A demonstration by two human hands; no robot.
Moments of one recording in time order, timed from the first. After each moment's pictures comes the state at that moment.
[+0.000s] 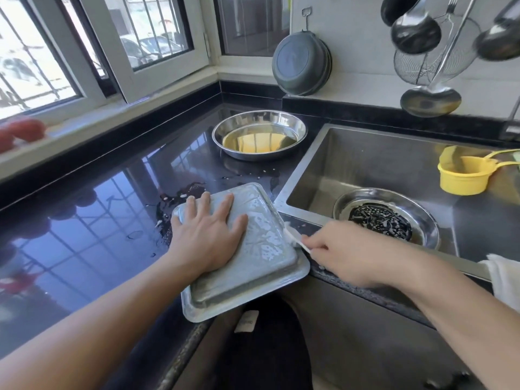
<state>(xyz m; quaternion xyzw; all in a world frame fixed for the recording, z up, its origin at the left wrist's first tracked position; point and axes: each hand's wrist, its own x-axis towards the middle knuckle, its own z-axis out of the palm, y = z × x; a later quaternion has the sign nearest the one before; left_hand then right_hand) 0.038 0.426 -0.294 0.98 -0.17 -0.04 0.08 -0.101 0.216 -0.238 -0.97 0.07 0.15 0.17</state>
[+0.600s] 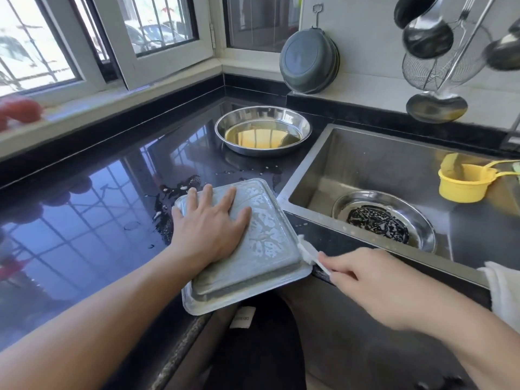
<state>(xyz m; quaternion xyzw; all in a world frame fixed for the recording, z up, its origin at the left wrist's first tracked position) 0.041 0.423 -0.297 0.98 -0.16 -0.03 0.09 -0.146 0.213 -0.242 -0.96 0.10 0.13 0.22</state>
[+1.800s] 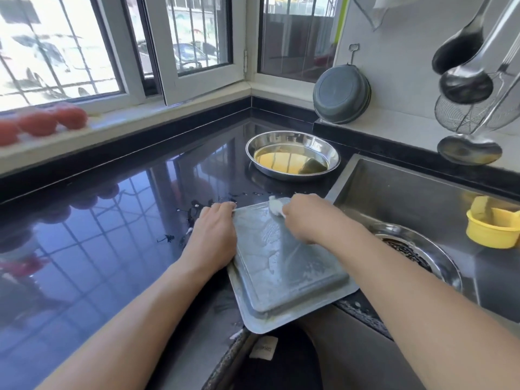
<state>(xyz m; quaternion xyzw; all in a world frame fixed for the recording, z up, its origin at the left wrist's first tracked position) 0.094 0.468 -0.326 0.94 -0.18 0.08 0.26 0.041 0.283 -0.227 -0.99 0.09 0.11 0.07</state>
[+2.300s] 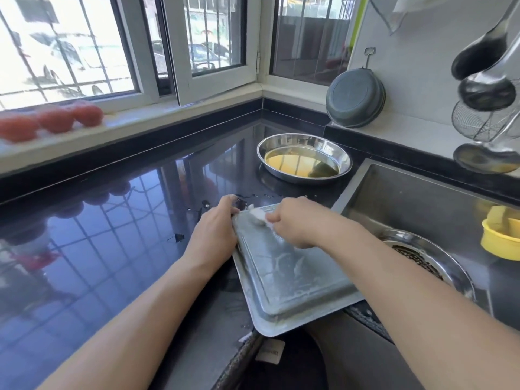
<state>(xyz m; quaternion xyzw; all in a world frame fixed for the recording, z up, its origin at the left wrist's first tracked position) 0.085 0.480 -0.306 0.90 -0.16 0.07 0.39 0.037 0.309 -0.214 -0.99 -0.03 0.14 0.06</state>
